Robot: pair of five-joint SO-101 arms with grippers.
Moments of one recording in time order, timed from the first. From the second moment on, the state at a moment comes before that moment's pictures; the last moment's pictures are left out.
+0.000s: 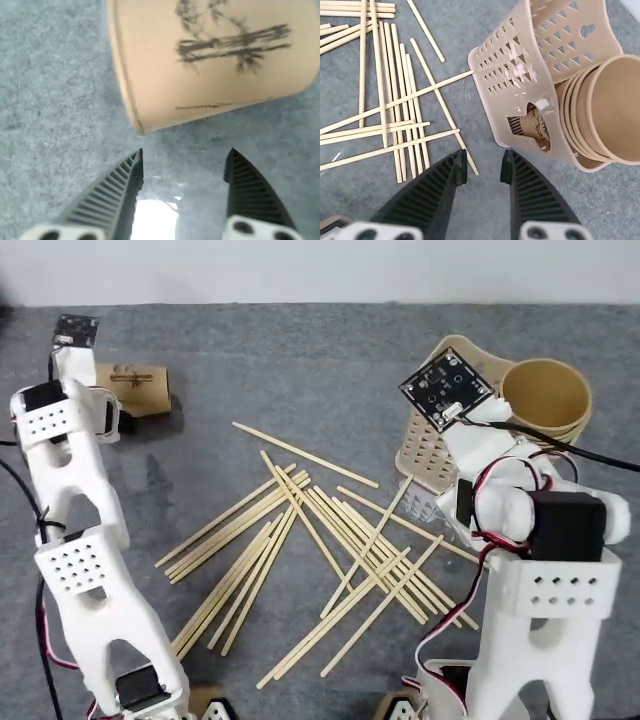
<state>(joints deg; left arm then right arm) -25.7 50.0 -44.8 73.5 -13.7 -1.4 -34.0 -0.9 100.6 37.2</state>
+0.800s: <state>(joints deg) -20.8 50.0 -44.8 78.8 -26.9 -1.4 -34.0 -0.9 100.6 37.2</state>
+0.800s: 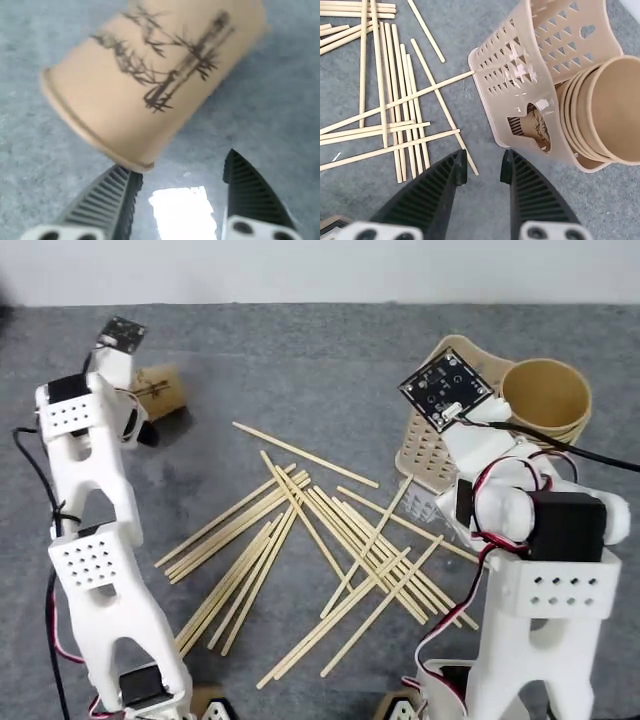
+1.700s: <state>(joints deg) -17.3 54.8 -54.6 77.0 -19.3 -1.4 -34.0 -0.9 100.6 37.2</state>
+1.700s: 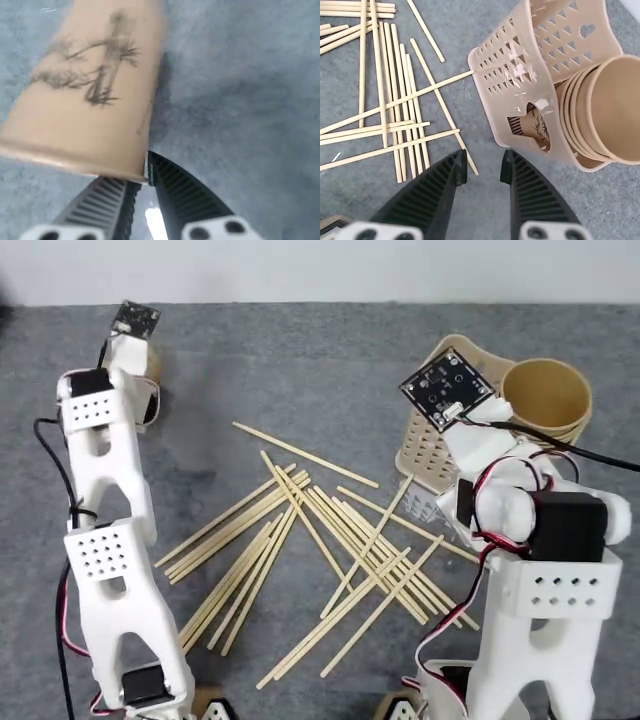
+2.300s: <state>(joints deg) -13.2 54.8 -89.2 99.4 -19.3 9.1 -61.6 14.0 100.6 41.7</state>
